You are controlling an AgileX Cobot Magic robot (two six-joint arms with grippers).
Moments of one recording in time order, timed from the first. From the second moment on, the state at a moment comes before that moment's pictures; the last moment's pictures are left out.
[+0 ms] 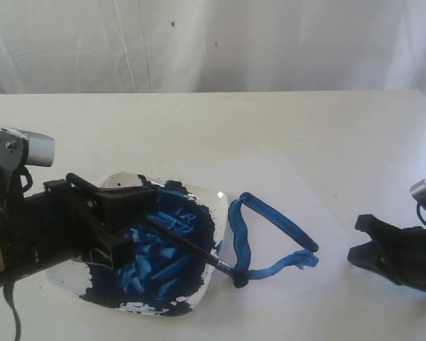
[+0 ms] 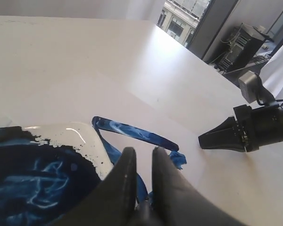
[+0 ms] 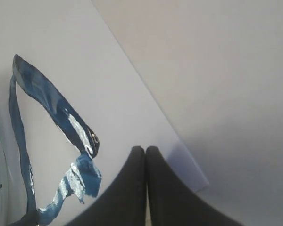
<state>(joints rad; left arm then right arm) -0.72 1.18 -0.34 0.31 -0.56 -0.59 -0.08 1.77 -0.42 -1.29 -0.67 1.59</state>
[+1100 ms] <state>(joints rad) -0.72 1.06 -0.34 -0.04 -0.97 -0.29 -0.08 1.77 -0.42 -1.29 -0.67 1.59</state>
